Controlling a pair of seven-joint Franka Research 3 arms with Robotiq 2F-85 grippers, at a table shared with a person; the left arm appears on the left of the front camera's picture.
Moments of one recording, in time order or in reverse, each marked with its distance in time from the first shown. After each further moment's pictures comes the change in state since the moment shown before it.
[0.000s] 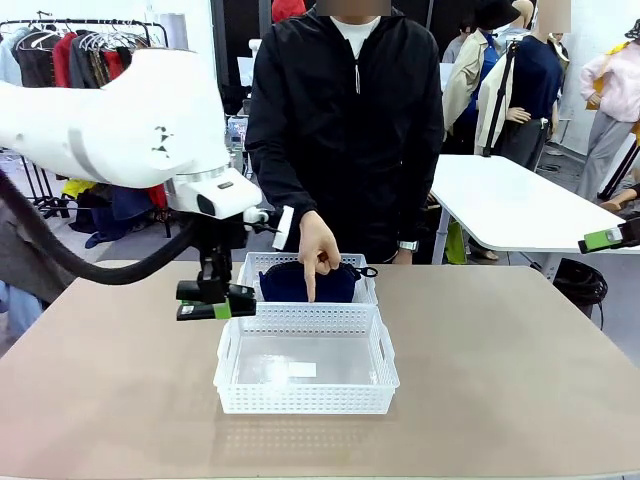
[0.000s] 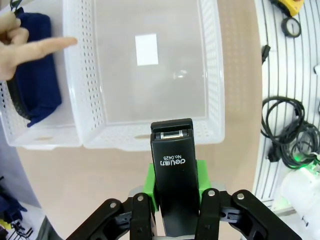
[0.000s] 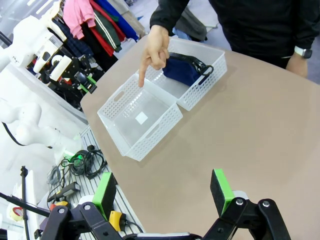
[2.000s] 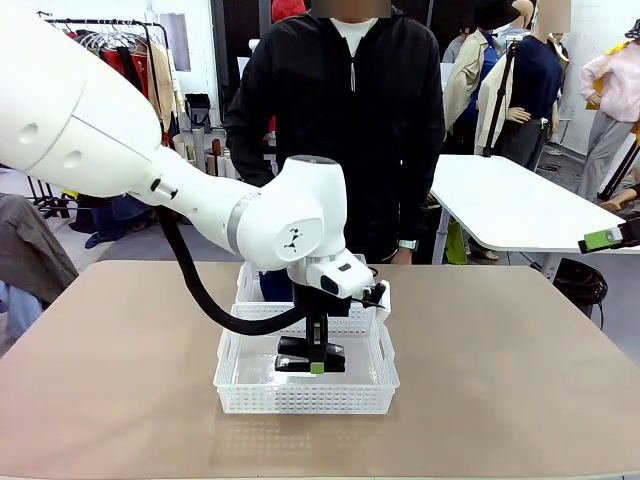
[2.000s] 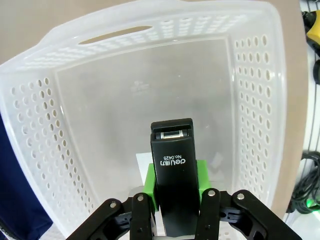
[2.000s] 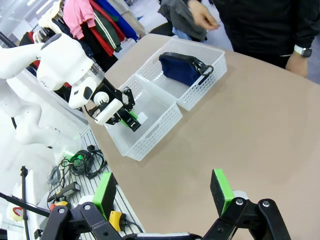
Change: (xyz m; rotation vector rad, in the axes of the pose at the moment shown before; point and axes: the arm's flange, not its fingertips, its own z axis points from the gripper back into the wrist) left arm 0.139 0.022 -0.144 -0.042 0.047 -0.068; right arm 0.000 0.000 0.000 0.000 0.000 0.000
